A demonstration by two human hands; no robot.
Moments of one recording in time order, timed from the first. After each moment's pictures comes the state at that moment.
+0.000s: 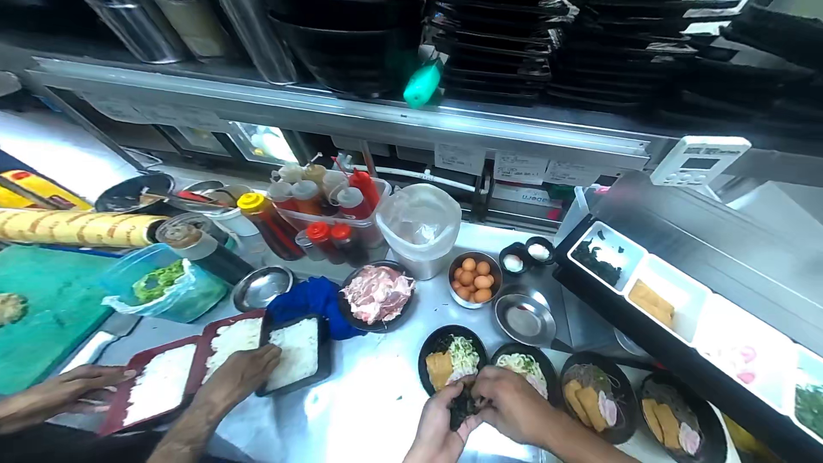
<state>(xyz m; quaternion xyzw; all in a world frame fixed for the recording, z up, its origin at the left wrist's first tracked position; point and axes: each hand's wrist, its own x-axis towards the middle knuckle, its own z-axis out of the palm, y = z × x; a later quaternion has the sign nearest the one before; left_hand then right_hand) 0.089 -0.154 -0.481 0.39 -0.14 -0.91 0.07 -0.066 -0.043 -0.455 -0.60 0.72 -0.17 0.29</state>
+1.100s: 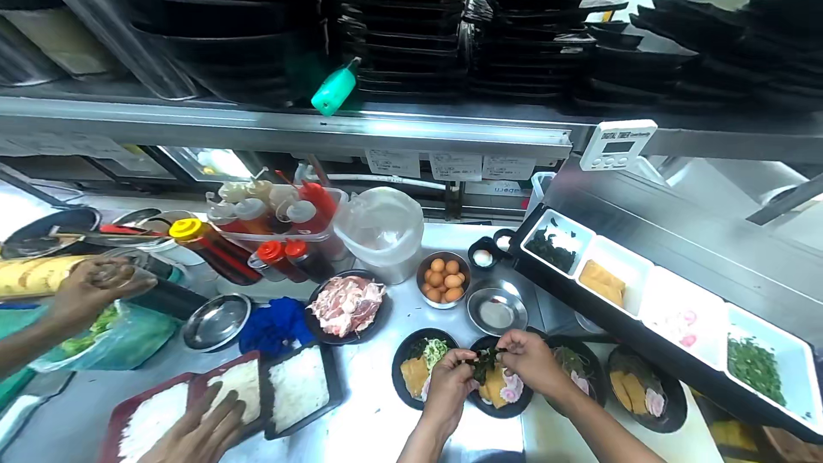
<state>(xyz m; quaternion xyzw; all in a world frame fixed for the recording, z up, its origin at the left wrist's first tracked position) 0.013 -0.139 -0.497 0.31 -0.42 -0.85 0.09 -0.136 0.008 -0.450 -0.21 0.79 -0.45 0.35</state>
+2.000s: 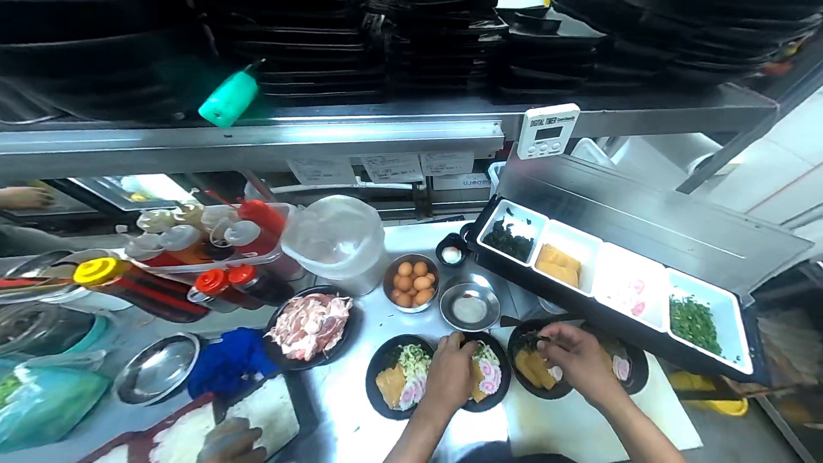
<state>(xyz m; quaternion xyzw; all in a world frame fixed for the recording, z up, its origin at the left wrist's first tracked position) -0.041 -0.122 -0.503 0.10 -0.96 -0.26 -0.05 -0.146 0.122 -0.409 -0.13 0.79 -0.57 0.19</state>
